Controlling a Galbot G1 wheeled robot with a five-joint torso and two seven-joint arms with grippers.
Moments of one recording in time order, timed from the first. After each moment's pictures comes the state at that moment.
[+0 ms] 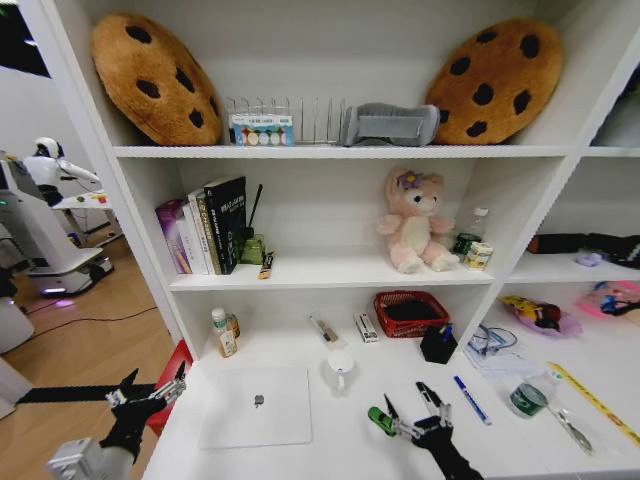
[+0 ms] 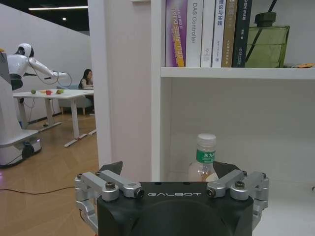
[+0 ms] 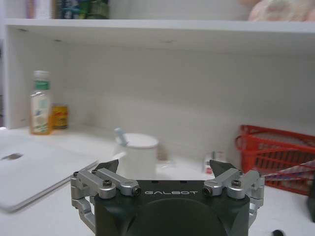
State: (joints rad) left arm 1.94 -1.37 -0.92 -2.44 -0.44 0.26 -0.08; right arm -2.01 1.33 0.72 2.11 0.16 0.28 -0.39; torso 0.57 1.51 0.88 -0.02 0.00
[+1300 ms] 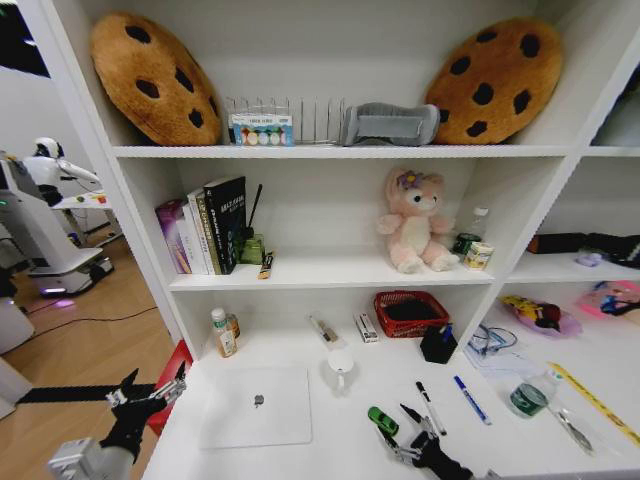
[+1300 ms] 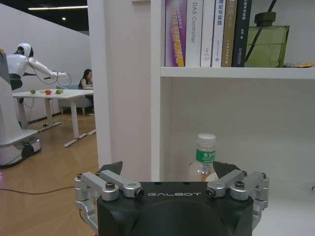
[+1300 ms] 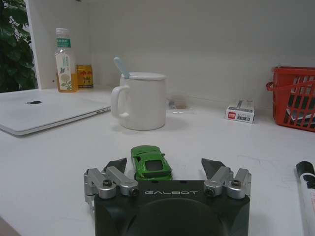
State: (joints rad) left arm 1.94 -1.37 -0.92 -2.44 -0.44 0.26 -0.08; right arm -1.81 1.20 0.74 1.78 0.30 0.26 -0.65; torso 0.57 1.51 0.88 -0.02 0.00
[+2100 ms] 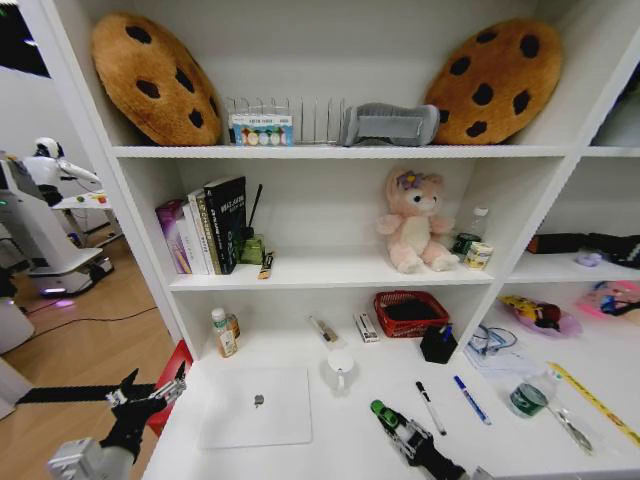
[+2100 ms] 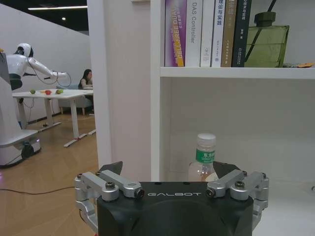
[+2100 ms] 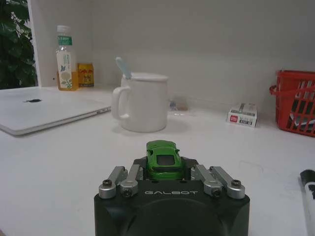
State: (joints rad) left arm 1.94 -1.37 -0.92 -2.44 -0.44 0.26 -0.08; right arm -1.80 1.21 0.72 1.80 0.25 0.26 -0.62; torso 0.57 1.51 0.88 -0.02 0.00
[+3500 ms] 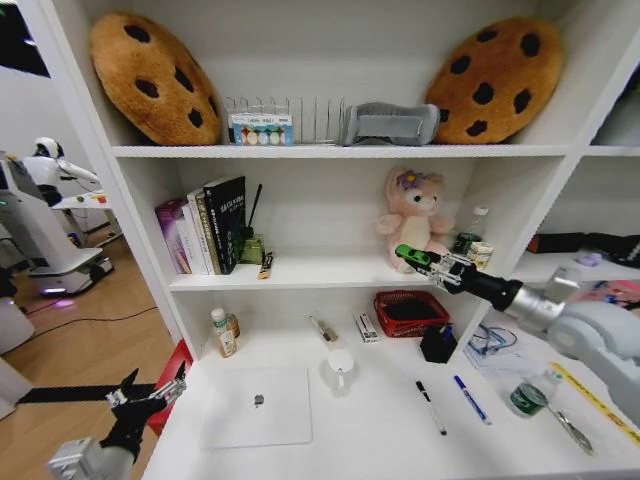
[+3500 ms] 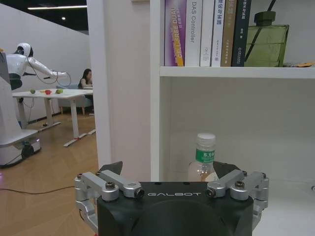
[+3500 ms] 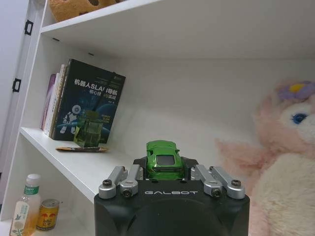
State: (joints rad) left arm 1.94 -1.37 -0.92 -2.44 -0.44 0.26 -0.08; right arm -1.03 0.39 0.58 1.88 1.05 -0.10 -0.53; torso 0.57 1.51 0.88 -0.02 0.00
